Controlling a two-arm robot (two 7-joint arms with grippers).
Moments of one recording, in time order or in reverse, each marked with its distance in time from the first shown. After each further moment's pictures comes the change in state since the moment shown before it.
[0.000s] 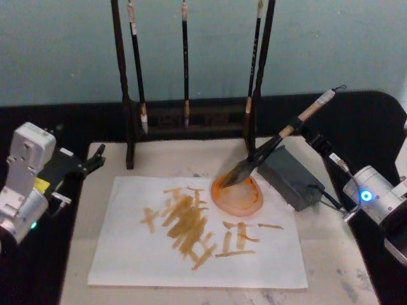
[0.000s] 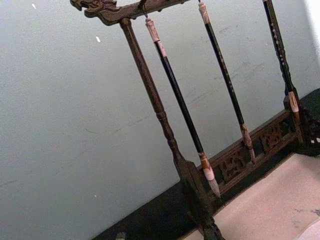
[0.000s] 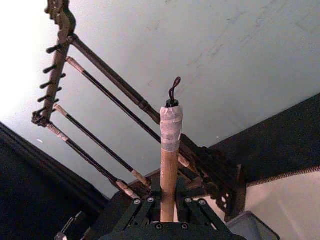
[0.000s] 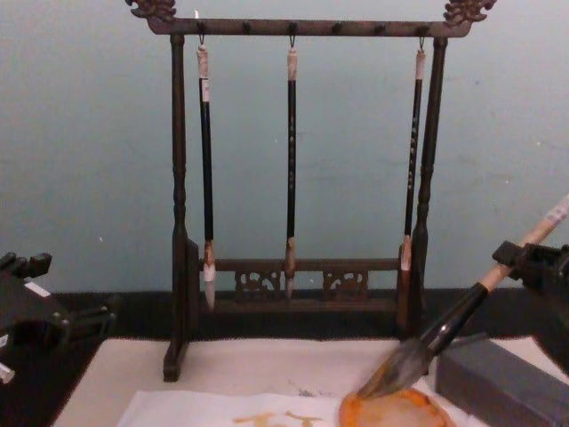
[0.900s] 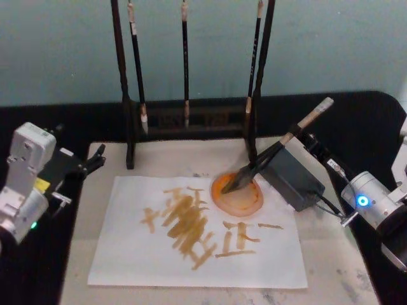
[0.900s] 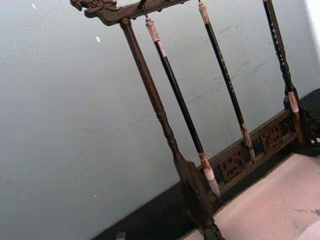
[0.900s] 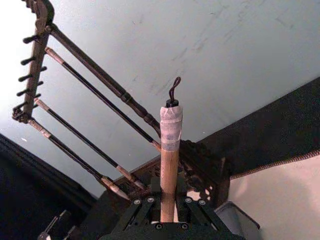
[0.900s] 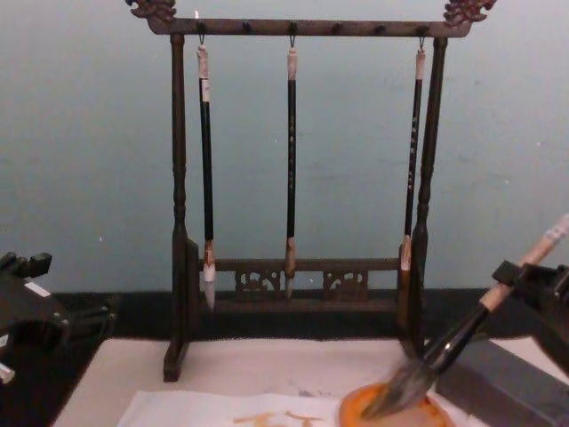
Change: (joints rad) left arm 0.000 0.000 0.000 0.000 0.000 0.000 0.000; right arm 0.009 0.023 -0.060 0.029 0.031 -0.052 -0.037
